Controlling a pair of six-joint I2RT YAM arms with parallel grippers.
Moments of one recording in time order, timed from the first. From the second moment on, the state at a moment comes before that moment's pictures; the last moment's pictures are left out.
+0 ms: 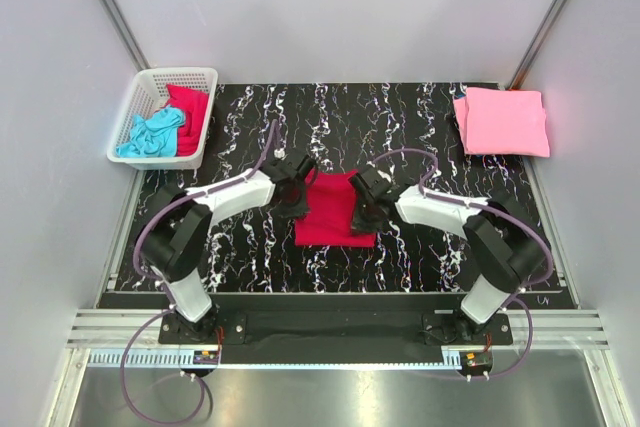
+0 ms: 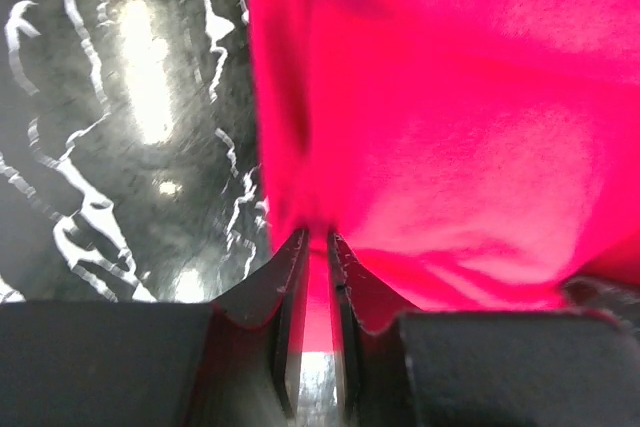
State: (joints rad) left arm -0.64 1.74 1.11 -0.57 -0.09 -0.71; right arm 0.72 1.67 0.96 -0.39 0.00 0.88
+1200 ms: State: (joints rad) left arm -0.61 1.88 1.37 -0.51 -0.06 -0.68; right arm 0.51 1.79 1.26 -0.44 0.08 0.57
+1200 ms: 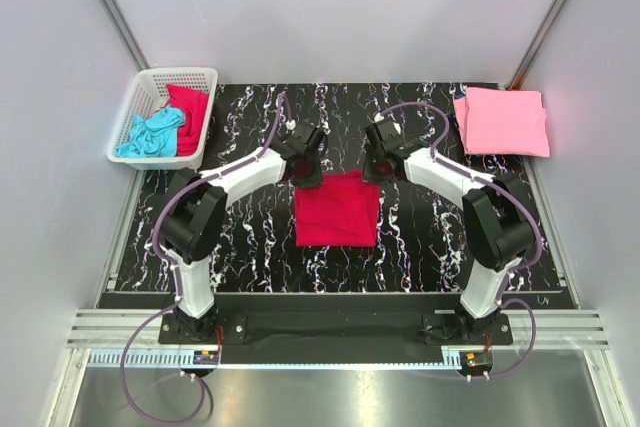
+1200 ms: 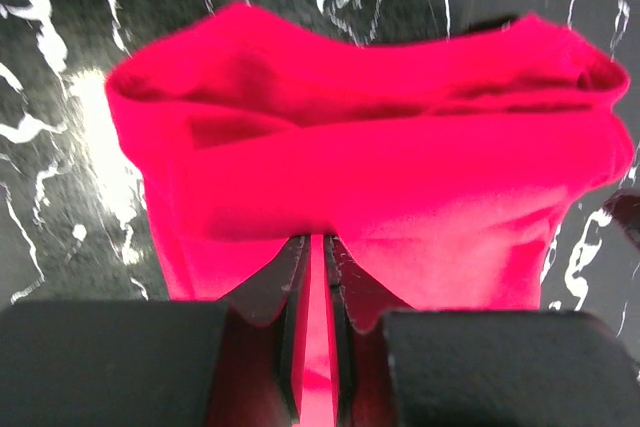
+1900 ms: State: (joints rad) left arm -0.53 2.05 1.50 -0.52 -0.13 -0.65; right arm 0.37 2.00 1.37 -0.39 0.01 0.56
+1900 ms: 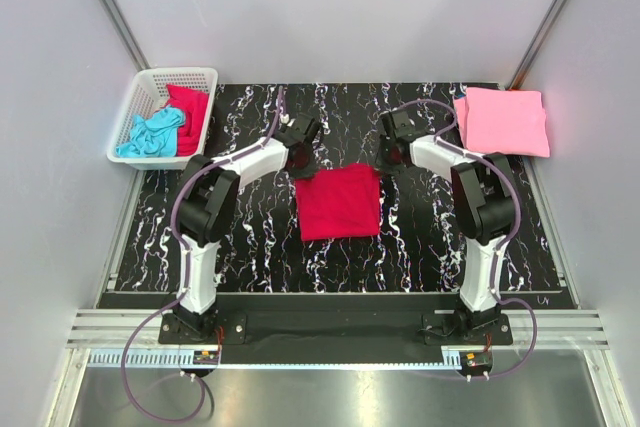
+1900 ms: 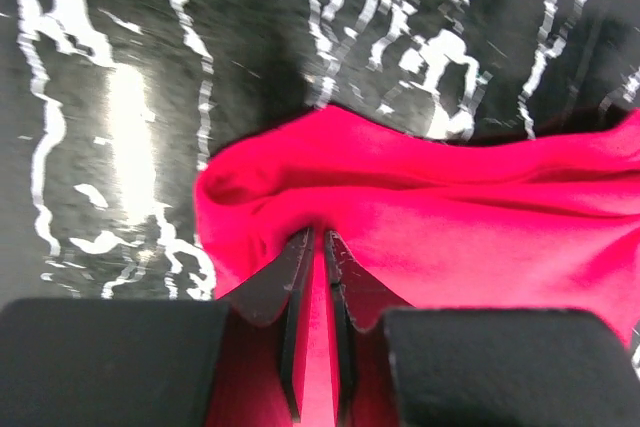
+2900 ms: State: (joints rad) left arm -0.50 1.65 1.23 -0.37 -0.14 -0.62; right arm 0.27 1.78 1.05 -0.22 -0.24 0.54
